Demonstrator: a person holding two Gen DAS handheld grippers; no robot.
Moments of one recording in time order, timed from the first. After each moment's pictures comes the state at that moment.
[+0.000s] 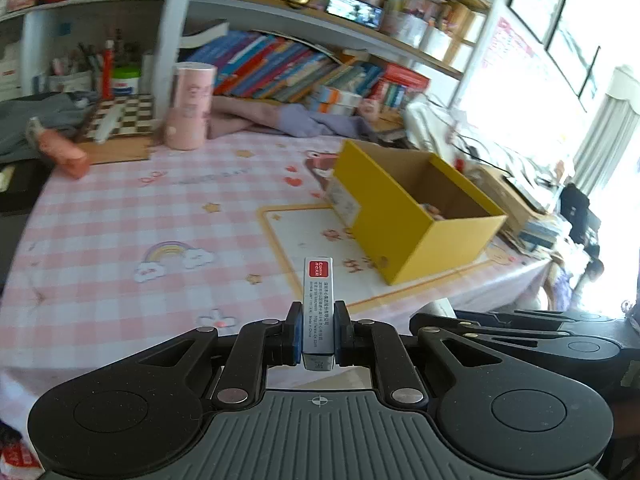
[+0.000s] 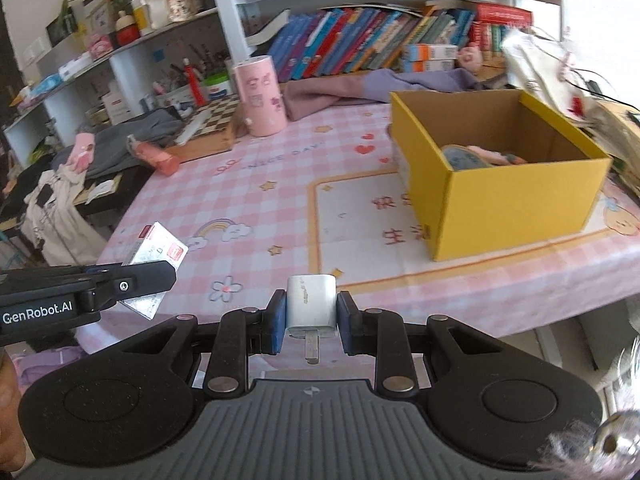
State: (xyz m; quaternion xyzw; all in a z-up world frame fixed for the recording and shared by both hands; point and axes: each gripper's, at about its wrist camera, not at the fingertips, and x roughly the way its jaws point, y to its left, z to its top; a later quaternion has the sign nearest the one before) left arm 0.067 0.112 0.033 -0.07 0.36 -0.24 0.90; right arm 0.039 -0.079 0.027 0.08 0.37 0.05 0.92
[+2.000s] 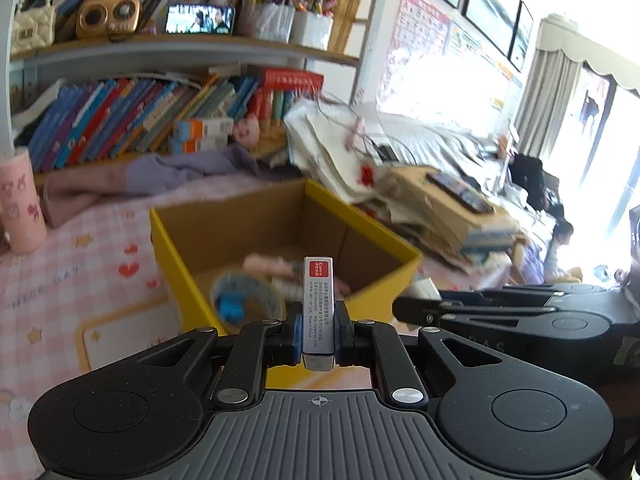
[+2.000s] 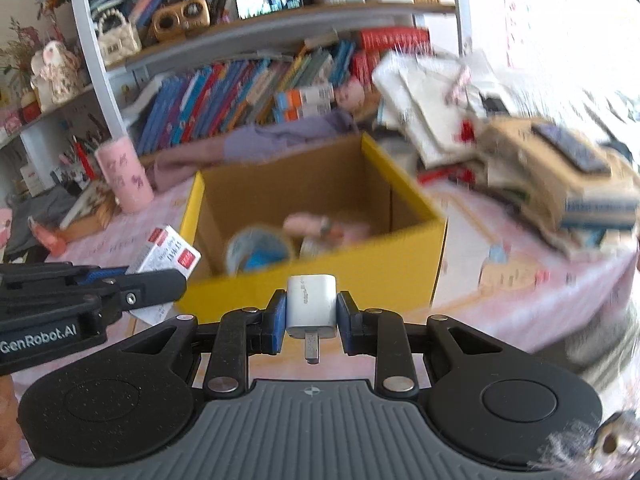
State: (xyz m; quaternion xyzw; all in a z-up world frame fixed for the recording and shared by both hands) left arm 0.140 -0.118 0.053 0.01 0.30 -0.32 0.90; right arm 0.091 -0.287 0.047 0.09 0.31 -0.03 0.95
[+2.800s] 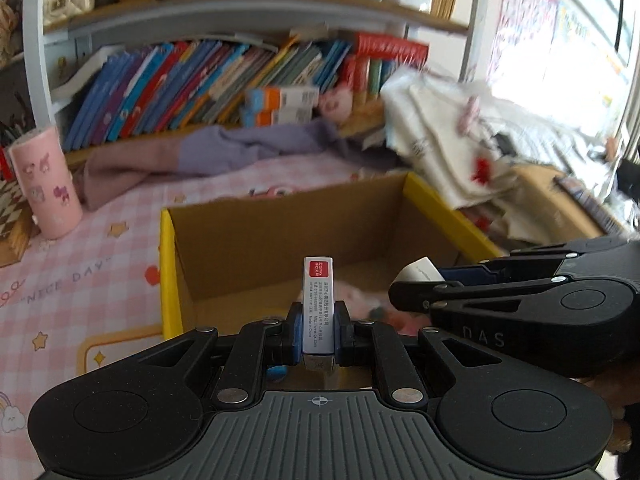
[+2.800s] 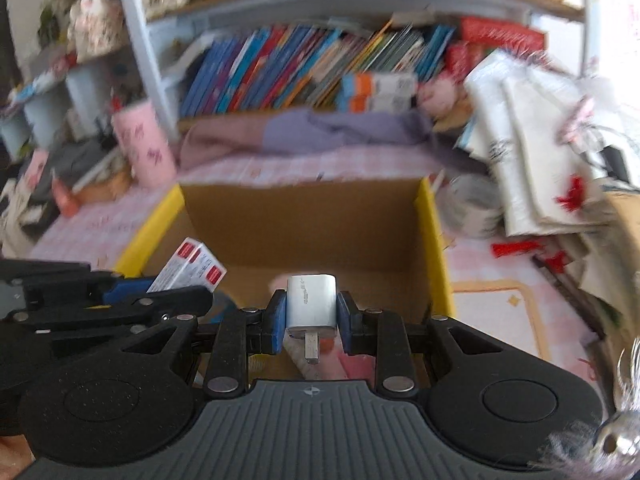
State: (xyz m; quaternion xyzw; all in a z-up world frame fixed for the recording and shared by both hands) left arm 0.240 -0.194 0.007 0.03 0.36 -0.16 0.92; right arm 0.259 -0.354 0.015 0.02 0.37 0.13 0.92
